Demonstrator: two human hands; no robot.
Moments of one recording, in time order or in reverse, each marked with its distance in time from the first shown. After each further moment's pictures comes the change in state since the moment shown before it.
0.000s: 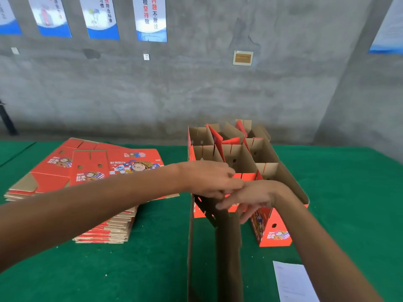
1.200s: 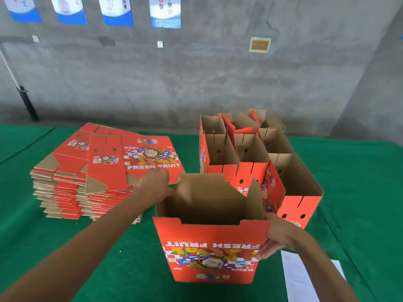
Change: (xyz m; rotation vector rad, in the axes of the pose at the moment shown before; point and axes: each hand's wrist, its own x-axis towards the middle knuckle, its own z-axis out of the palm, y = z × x) left_hand -0.119 -0.016 0.136 -0.275 -0.065 -1.296; right_hand 0.024 0.137 0.057 0.270 0.104 0.173
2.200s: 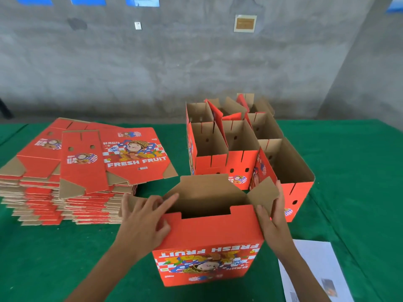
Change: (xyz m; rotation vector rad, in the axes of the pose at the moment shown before) left_hand -0.083 0.006 0.080 -0.056 0.256 0.330; right_hand 0.030 0.056 0.032 0.381 0.701 -0.622
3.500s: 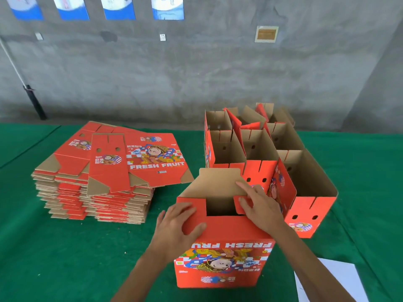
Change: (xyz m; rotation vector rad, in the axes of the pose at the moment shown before) left_hand 0.003 0.020 0.034 -0.458 0.016 -0.196; right_hand 0.077 -0.014 0.054 -0.925 -0.236 -0.337
